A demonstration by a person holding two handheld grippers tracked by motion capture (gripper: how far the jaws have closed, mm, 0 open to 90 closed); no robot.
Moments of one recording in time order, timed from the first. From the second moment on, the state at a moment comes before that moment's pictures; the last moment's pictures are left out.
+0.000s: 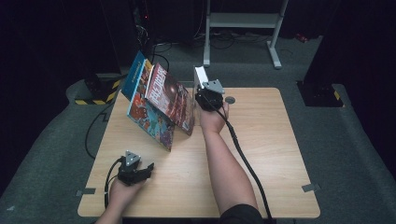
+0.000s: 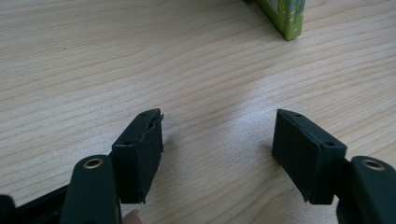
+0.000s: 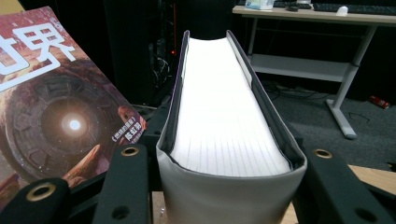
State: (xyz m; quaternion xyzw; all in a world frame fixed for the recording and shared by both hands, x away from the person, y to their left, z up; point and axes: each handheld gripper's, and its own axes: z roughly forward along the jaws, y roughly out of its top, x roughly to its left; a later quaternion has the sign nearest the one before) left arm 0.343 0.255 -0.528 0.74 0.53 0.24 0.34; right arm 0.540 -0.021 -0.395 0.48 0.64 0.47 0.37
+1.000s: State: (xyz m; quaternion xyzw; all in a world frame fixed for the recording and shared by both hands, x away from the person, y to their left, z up) left arm 0.344 0.254 -0.528 0.75 0.52 0.24 0.33; right arm 0.519 -0.047 -0.396 0.47 0.66 0.50 0.31
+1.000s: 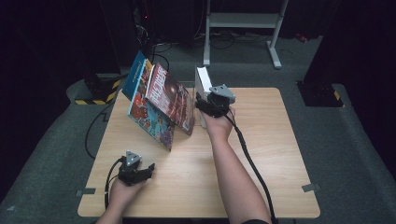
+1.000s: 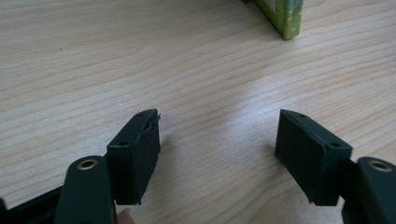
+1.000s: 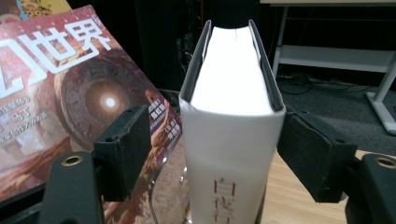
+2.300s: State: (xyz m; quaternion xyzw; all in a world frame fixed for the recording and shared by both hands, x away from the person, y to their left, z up) left arm 0.347 0.252 -0.528 0.75 0.52 0.23 0.33; right arm 0.437 -0.118 -0.426 0.44 0.71 0.47 0.28
